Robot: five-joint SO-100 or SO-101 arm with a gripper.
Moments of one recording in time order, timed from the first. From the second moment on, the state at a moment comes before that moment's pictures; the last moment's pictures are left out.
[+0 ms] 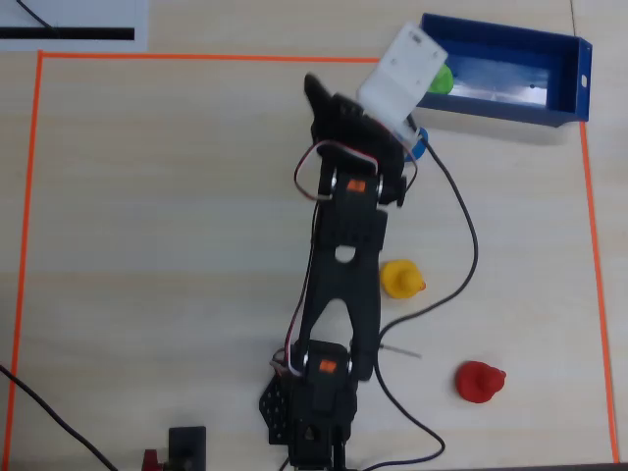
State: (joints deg) arm 15.8 107.4 85.5 67.0 -66.5
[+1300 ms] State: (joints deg) arm -0.8 189.8 178.7 74.6 -94.8
